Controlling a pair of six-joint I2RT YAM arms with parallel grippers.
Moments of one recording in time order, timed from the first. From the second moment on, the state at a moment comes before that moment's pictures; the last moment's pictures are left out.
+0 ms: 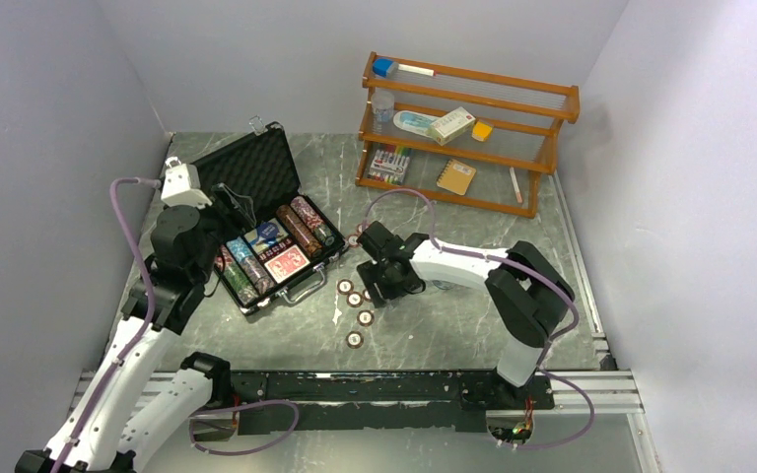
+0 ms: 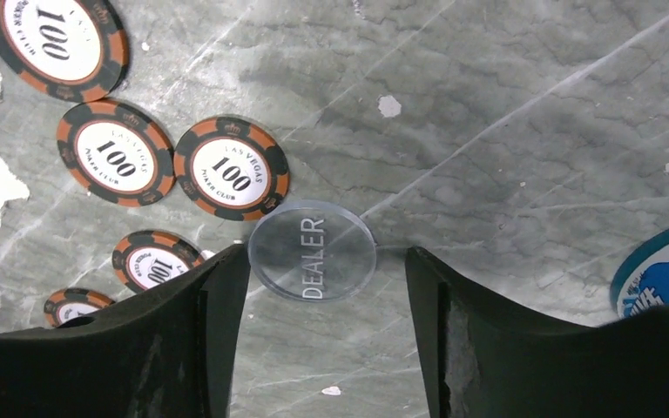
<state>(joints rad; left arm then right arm) -0.32 0.73 0.82 -0.29 -0.32 -0.46 0.85 1.74 1.04 -0.56 0.05 0.34</state>
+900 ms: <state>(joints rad) -0.32 0.56 0.80 -0.34 -0.55 -0.52 0.95 1.71 1.36 -0.39 0.16 0.36</state>
